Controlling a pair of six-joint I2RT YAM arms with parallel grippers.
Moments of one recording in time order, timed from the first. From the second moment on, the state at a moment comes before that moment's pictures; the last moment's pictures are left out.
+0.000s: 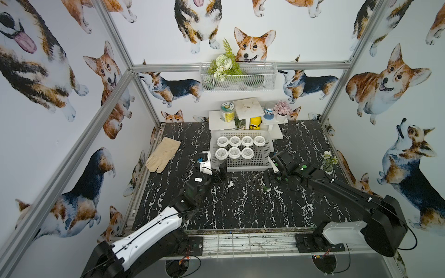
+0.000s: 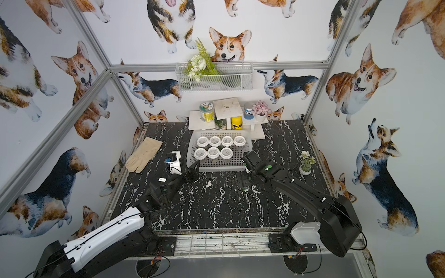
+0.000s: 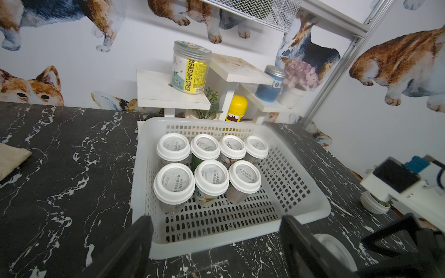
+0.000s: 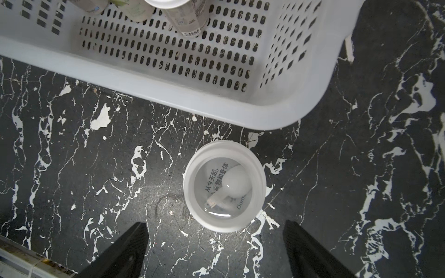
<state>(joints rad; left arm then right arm) -0.67 0.88 0.46 0.25 -0.33 -0.34 0.62 1.31 0.95 -0.73 0.06 0.38</state>
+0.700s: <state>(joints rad) -0.67 0.90 0.47 0.24 -0.32 -0.34 0.62 1.38 0.97 -0.74 0.08 0.34</state>
